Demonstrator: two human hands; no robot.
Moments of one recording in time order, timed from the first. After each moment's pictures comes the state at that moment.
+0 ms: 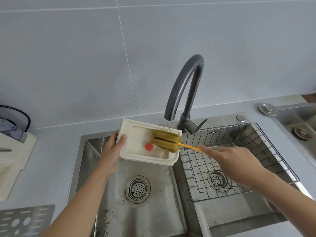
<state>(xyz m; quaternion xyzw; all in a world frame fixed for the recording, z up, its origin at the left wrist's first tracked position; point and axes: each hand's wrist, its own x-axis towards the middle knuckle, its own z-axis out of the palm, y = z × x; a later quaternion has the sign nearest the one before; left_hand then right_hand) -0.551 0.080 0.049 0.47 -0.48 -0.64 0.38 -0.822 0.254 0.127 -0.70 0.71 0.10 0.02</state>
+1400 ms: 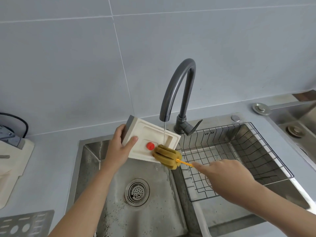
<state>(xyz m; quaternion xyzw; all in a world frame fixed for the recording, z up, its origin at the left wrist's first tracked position) -0.570 0.091 0.075 0.45 -0.69 -0.45 0.35 -0.788 0.274 0.135 -0.70 0.70 0.14 0.07</state>
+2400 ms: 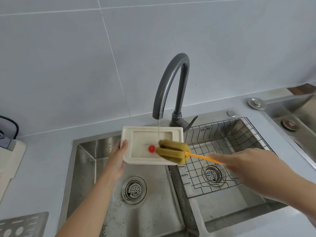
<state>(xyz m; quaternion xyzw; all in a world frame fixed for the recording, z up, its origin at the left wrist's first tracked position) -0.576 0.093 0.024 0.45 -0.38 -0.72 0.36 -0.823 0.299 0.172 -0.66 0.75 0.08 0.04</state>
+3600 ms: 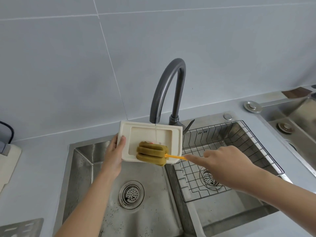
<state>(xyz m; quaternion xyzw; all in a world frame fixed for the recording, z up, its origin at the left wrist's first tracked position) -0.587 0.089 0.051 0.45 -0.42 -0.68 0.40 -0.805 0.262 0.167 -0.74 0.65 0.15 0.01</state>
